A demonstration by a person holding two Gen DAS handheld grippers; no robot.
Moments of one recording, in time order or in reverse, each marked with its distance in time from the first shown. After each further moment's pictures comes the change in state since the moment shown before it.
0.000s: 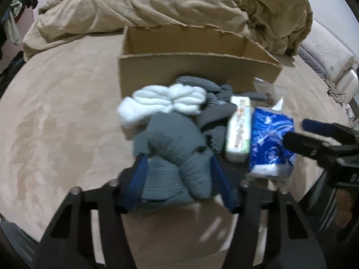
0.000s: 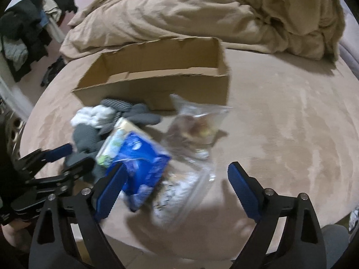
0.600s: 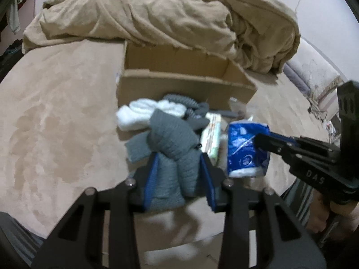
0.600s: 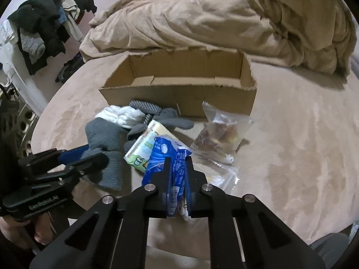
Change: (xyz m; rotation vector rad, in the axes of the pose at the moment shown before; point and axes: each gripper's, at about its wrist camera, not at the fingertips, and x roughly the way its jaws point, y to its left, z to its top) left arm -0.056 0.005 0.002 -0.079 -0.076 -0.110; right arm -0.025 0.021 0.000 -0.069 -0.082 0.034
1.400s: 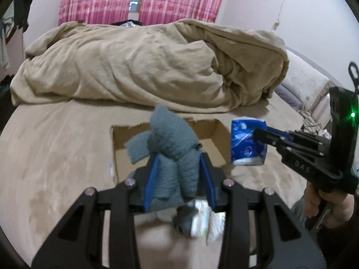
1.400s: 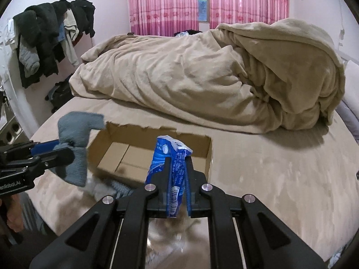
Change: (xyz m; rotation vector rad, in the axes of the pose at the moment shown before) left arm -0.003 -0.019 0.121 0.128 -0.145 -0.033; right arm -0.018 -0.035 0.097 -0.067 -0.214 -0.104
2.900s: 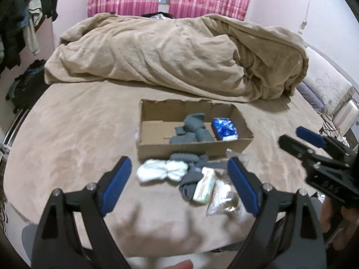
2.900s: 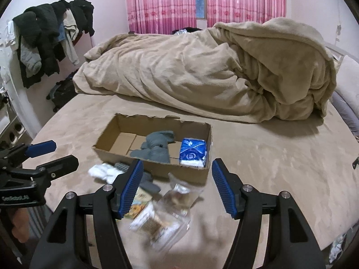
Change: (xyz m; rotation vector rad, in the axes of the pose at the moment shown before) left arm -0.062 -0.022 -0.040 -0.105 0.049 0.206; right arm -0.066 0.018 -0.024 0.018 0.023 -0.004
